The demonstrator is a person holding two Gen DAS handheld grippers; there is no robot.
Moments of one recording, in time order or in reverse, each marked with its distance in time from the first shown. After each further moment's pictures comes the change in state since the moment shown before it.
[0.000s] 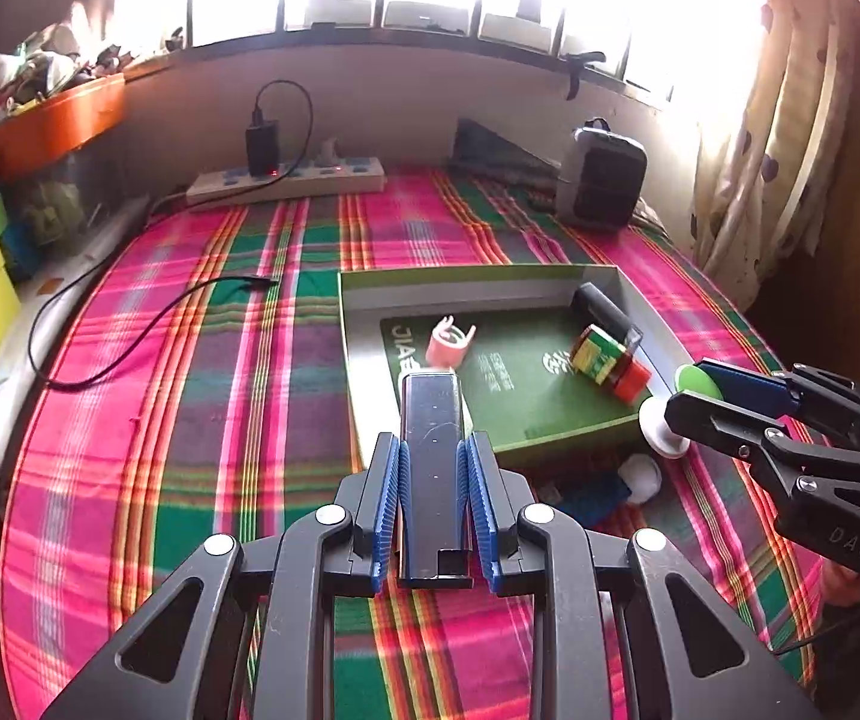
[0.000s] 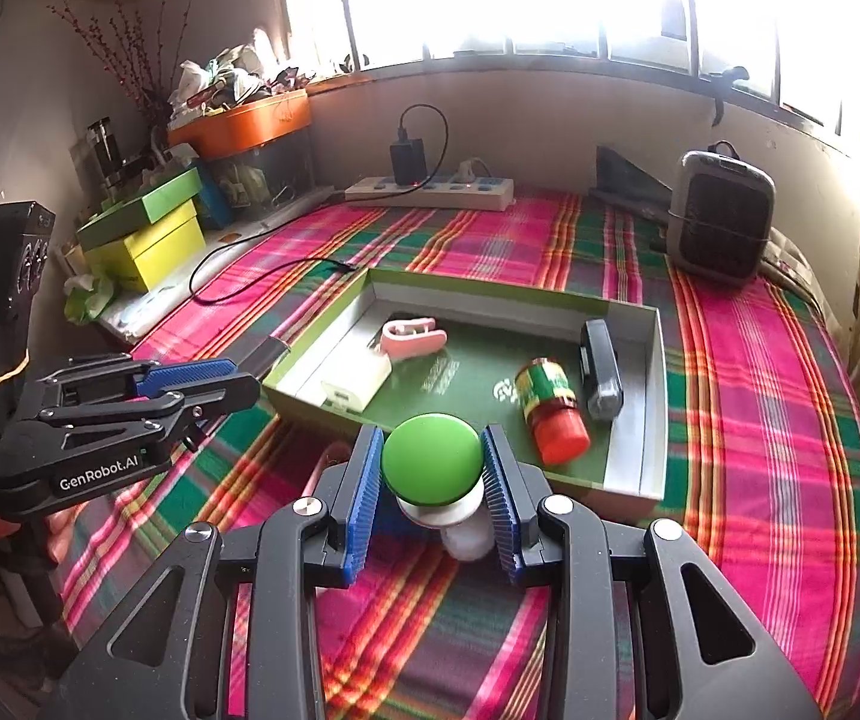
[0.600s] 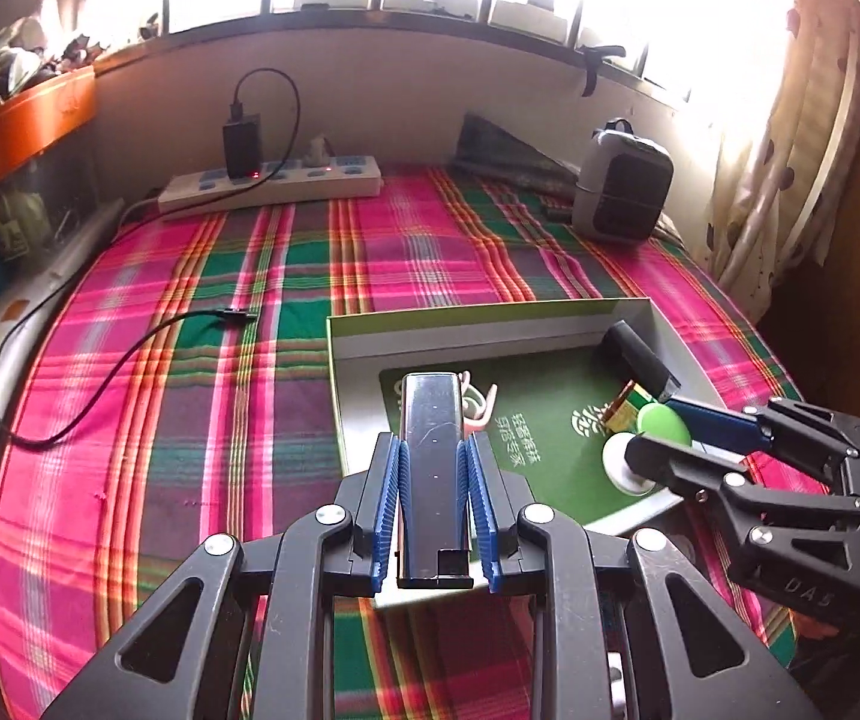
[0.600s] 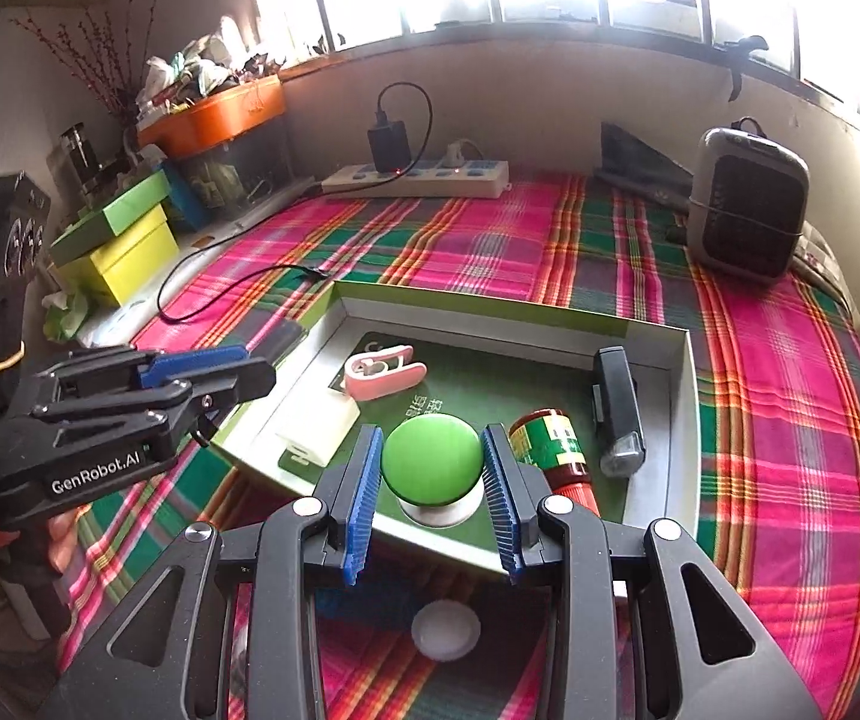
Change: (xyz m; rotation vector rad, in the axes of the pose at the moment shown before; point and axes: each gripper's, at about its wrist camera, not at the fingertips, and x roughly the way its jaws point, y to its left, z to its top) left arm 0.046 0.011 0.038 -0.002 0.027 -0.024; right arm 0.053 -0.018 0.026 0.038 0.061 0.008
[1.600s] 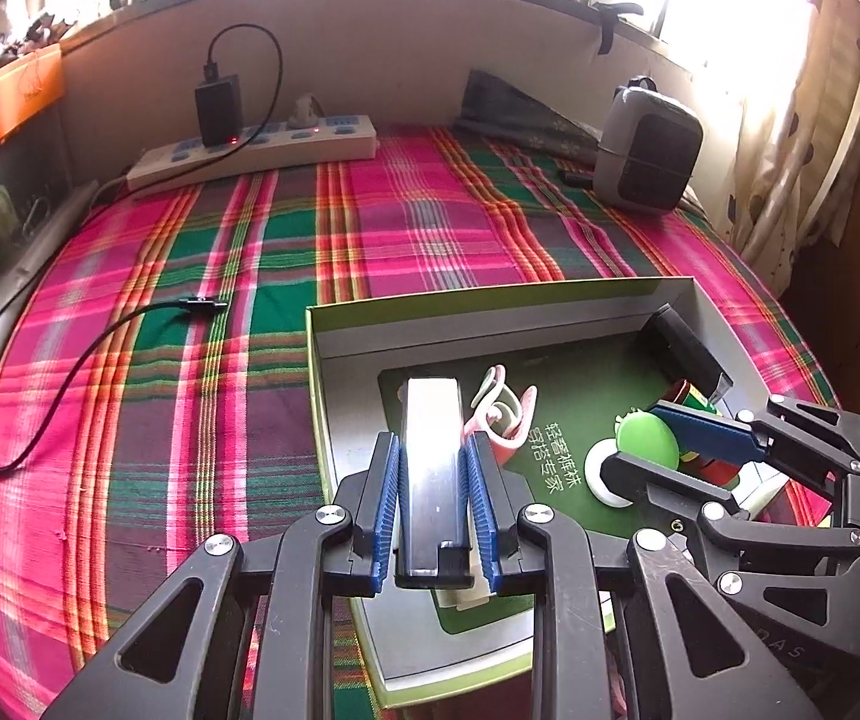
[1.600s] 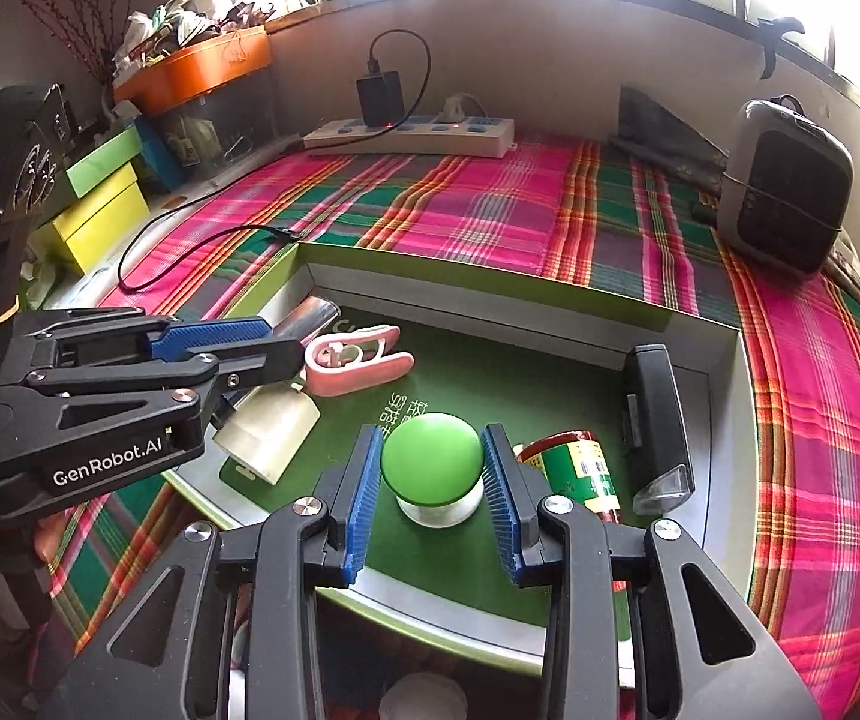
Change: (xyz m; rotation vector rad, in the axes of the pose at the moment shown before) left arm 0.051 0.007 0.011 0.012 0.084 0.006; right arm 0.044 -0.002 0.005 -0.040 0.070 -0.032
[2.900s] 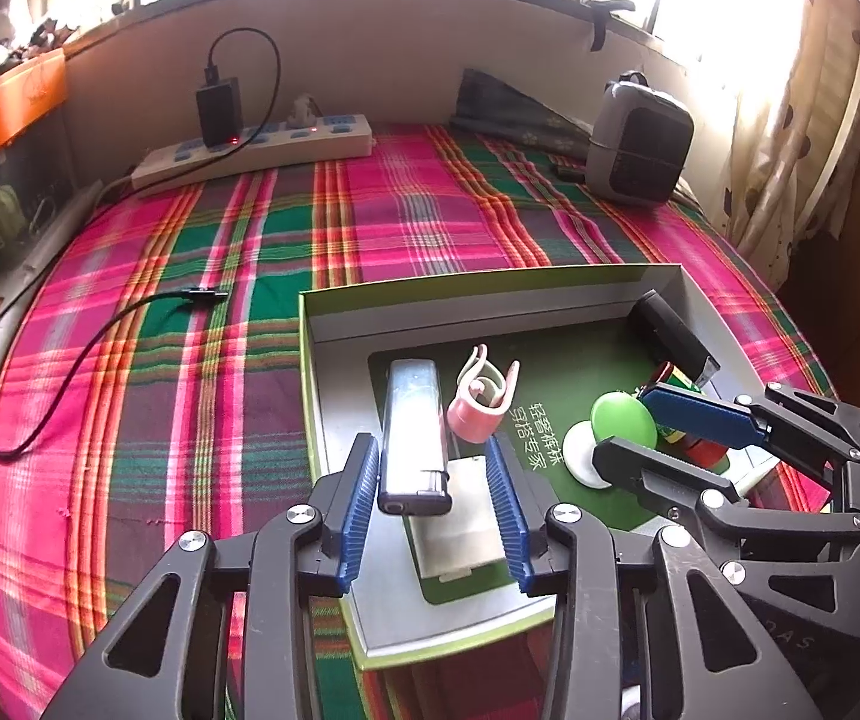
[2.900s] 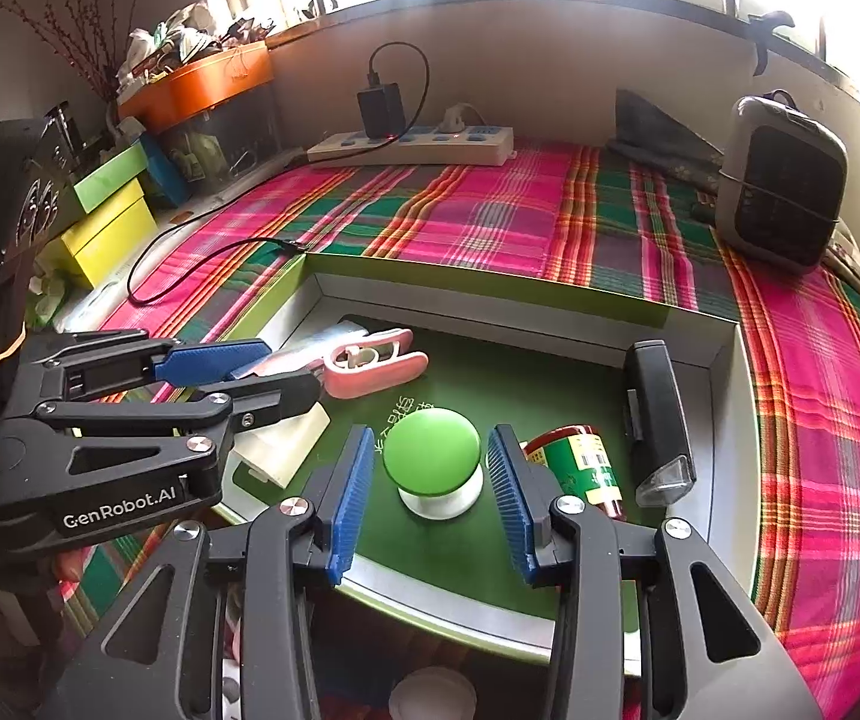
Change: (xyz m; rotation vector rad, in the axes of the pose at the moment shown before) left arm -0.012 -0.007 -0.009 0.004 -0.008 0.014; right arm -0.008 -0.001 -0.004 0.029 -0.029 0.024
